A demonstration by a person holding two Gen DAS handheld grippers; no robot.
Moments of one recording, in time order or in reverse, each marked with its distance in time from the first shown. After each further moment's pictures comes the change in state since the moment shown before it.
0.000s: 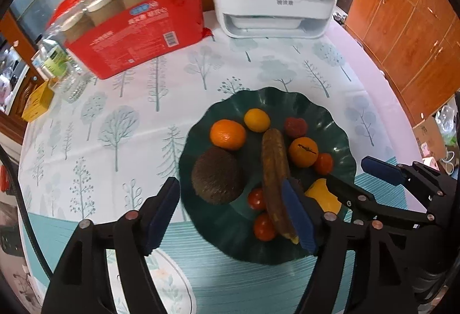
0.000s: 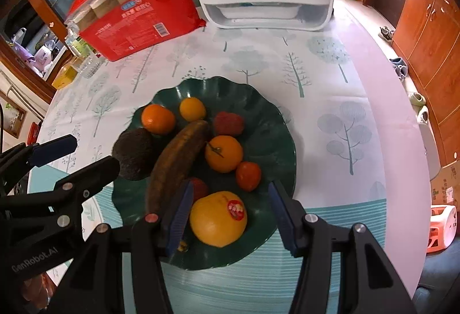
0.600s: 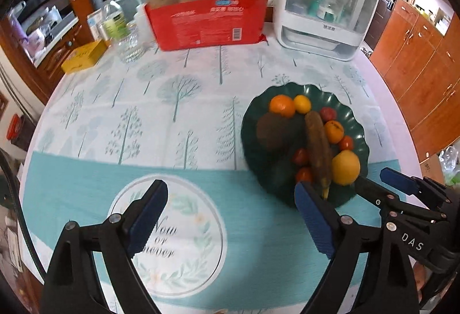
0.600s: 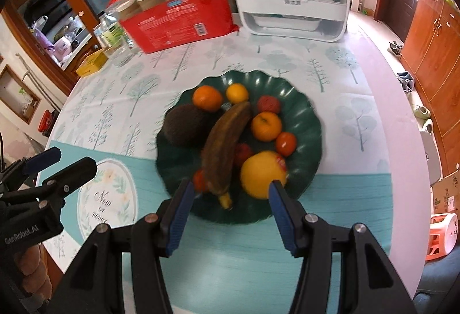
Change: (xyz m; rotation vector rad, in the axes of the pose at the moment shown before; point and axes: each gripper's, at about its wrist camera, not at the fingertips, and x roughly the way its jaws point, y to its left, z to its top) left arm -0.063 0.073 -0.096 -0.208 -0.079 0.031; right arm -0.042 0.050 -0.055 -0.056 -0.042 0.052
